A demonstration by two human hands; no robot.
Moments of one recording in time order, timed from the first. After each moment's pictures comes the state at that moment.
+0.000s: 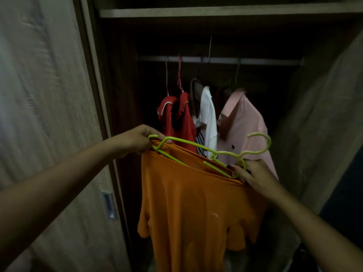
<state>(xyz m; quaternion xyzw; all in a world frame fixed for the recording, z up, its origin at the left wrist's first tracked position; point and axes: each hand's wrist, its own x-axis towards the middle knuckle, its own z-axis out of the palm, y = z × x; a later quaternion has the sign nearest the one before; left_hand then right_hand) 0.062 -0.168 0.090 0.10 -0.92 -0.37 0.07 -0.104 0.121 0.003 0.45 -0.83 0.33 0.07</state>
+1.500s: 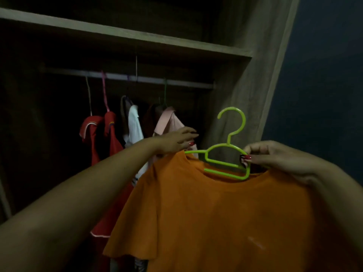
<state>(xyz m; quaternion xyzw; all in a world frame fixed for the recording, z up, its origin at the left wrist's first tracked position) -0.146 -0.029 0.105 -0.29 -0.94 -0.06 0.15 -0.078 0.278 0.143 0.31 -0.82 0.46 -0.16</state>
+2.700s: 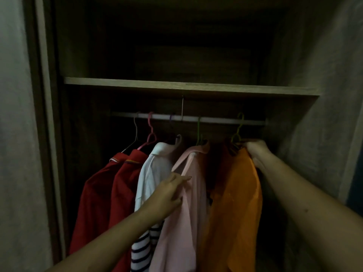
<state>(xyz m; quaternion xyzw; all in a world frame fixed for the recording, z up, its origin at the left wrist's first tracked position) -0.089 -0.118 0.070 -0.10 -0.92 -0.21 0.31 -0.293 0.085 0.179 0.09 -0.65 0.76 0.02</state>
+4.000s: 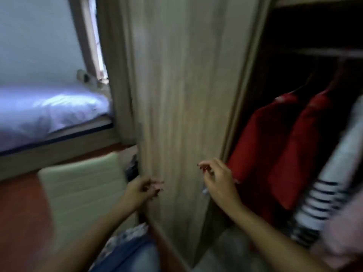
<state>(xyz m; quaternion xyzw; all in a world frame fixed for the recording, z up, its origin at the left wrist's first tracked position) 0.338 -0.207 -0.101 0.44 -0.74 -0.40 0.30 0.099 -0.136 -0.059 0.65 -0.59 0.47 0.05</state>
